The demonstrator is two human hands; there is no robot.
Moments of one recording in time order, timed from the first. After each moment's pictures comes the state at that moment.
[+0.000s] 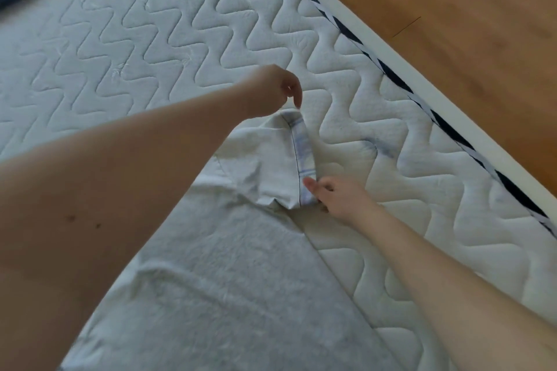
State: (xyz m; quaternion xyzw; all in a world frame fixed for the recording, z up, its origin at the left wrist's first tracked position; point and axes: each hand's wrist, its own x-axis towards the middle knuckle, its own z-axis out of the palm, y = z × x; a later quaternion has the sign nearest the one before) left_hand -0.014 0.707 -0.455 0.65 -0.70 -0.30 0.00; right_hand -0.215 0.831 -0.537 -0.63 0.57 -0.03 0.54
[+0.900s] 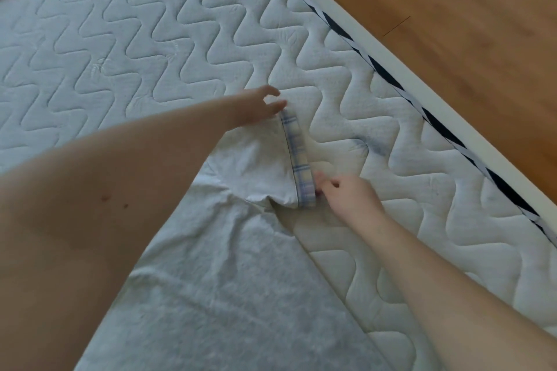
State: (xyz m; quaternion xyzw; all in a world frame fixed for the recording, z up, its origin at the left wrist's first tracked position) left_hand 0.000 0.707 -0.510 0.70 -0.59 -0.40 -0.02; right_hand -0.229 0.831 -0.536 -0.59 0.67 -0.01 0.45
